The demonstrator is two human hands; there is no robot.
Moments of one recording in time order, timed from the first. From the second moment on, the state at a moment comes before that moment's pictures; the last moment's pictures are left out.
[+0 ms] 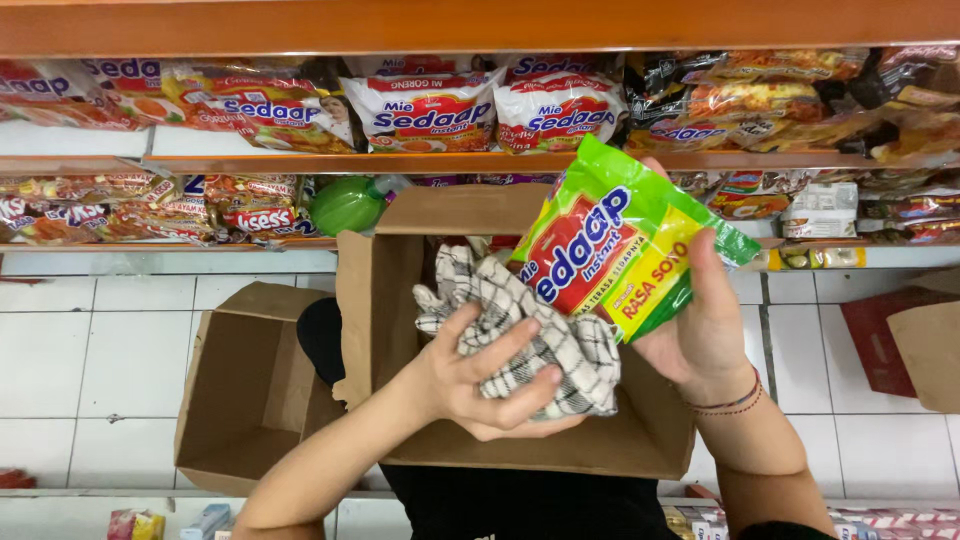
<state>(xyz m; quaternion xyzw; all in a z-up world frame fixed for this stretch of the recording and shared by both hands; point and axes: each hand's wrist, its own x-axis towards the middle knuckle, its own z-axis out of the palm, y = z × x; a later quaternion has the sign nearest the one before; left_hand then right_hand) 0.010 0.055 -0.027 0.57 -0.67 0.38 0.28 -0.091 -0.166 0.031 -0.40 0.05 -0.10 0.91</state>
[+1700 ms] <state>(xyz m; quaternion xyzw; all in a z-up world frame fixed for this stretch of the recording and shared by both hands) 0.041 -0.005 -0.093 0.79 -0.61 0.07 0.03 -0.176 -0.221 -0.014 -0.43 0.12 -0.25 0.86</state>
